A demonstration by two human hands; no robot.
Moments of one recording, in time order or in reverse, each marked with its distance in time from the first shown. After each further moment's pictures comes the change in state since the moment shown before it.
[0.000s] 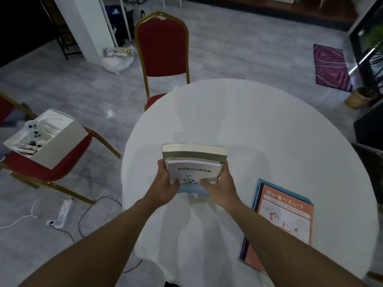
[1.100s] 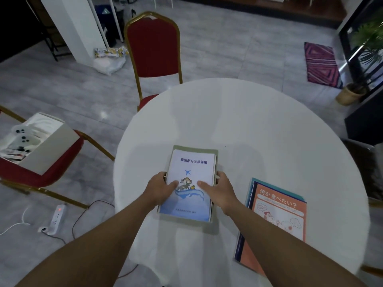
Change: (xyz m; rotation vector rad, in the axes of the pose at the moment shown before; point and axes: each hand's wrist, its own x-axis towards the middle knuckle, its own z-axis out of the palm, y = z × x) left_hand 0.013 -0.002 0.013 0.150 -0.079 -0.496; right_hand 0.005 0.015 -0.016 -0.051 -0.014 0.353
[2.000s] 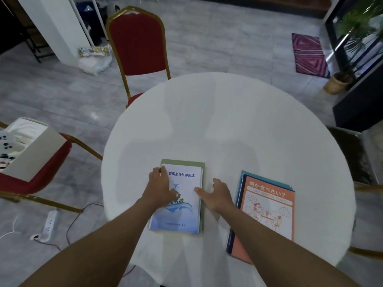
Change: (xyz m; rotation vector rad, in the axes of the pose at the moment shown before) left_hand -0.008 0.016 0.029 0.495 -0.102 0.136; right_hand -0.003 0.036 -0.011 -0.300 0.012 0.101
